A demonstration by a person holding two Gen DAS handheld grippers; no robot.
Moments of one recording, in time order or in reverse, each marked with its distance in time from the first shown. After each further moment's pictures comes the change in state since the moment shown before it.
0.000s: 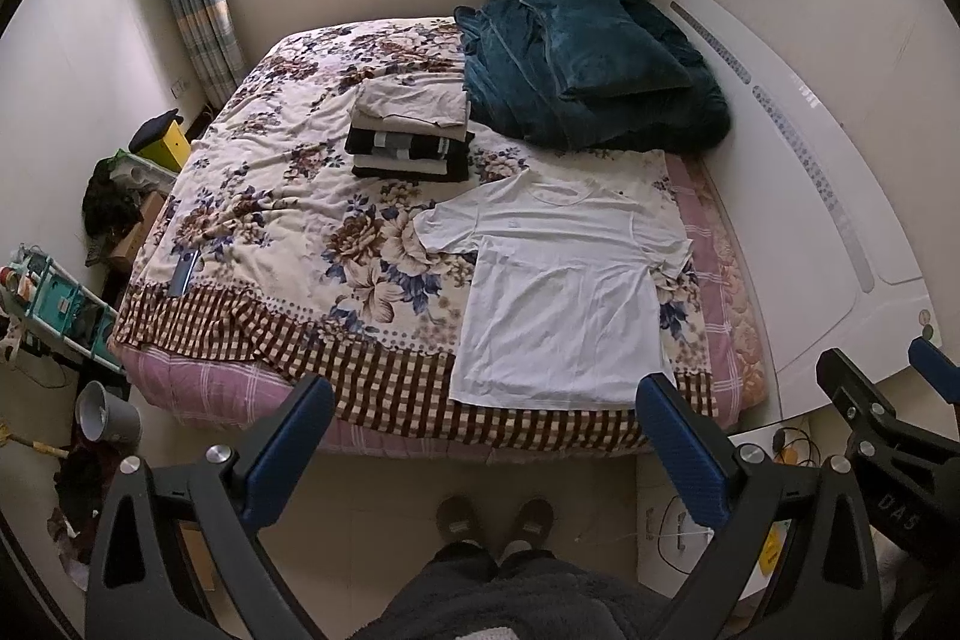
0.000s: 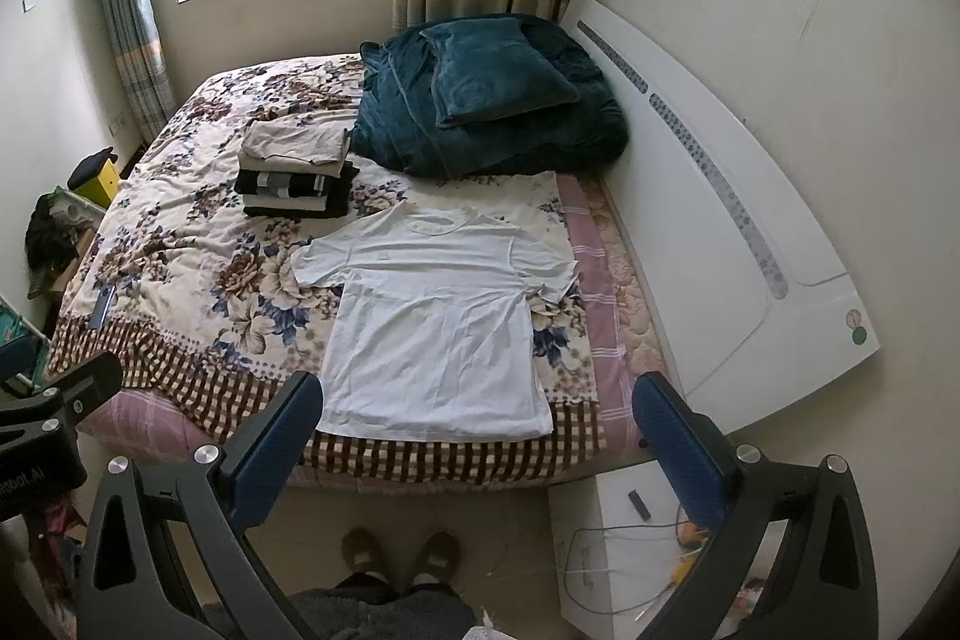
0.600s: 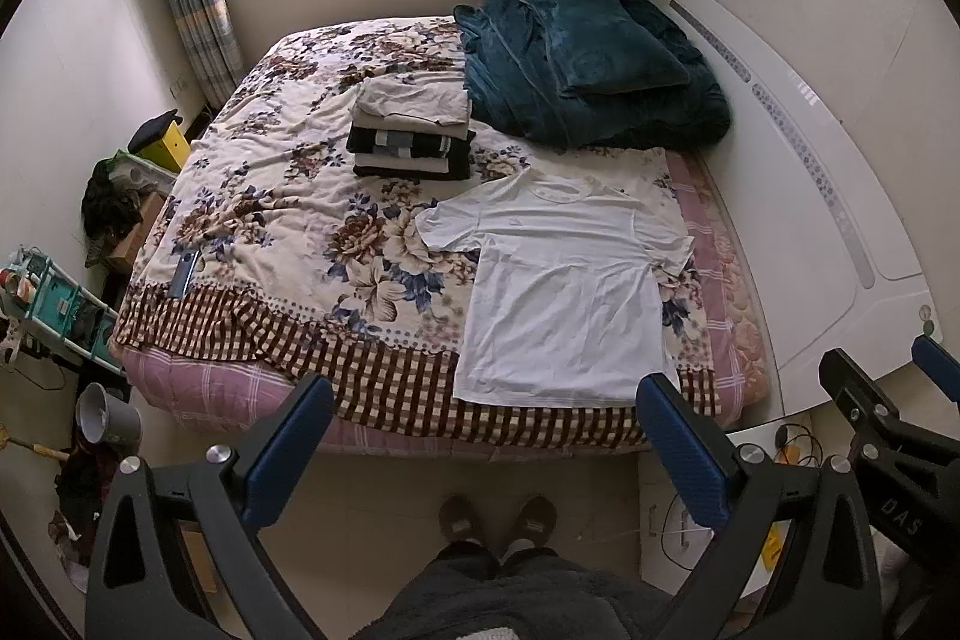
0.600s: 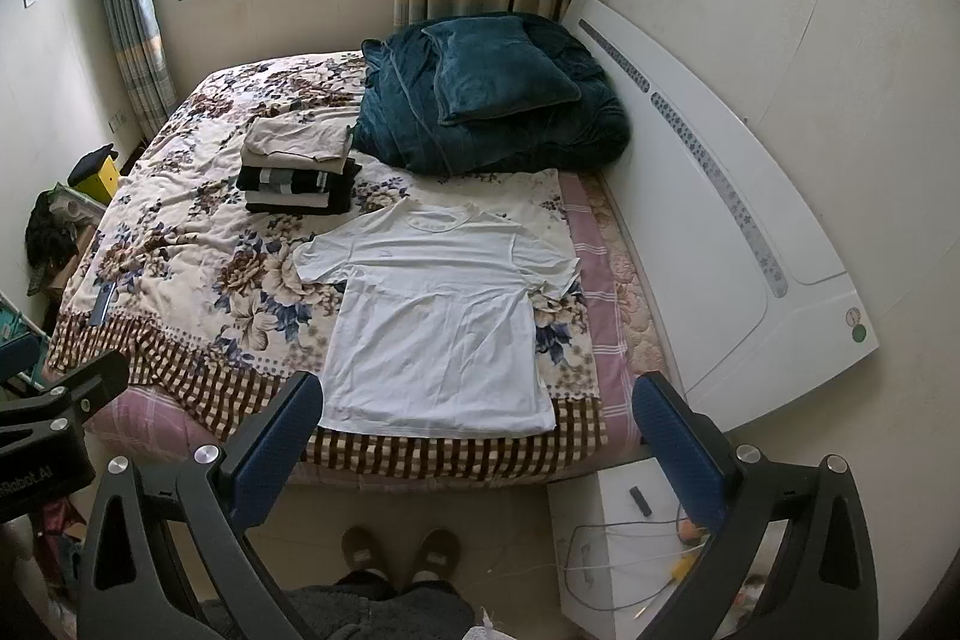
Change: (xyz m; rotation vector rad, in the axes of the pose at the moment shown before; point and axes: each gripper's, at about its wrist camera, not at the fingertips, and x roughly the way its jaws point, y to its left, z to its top) left arm 0.002 0.001 -0.007 0.000 -0.009 -0.002; right arm -0.001 0.001 -0.004 -0.007 0.000 -0.002
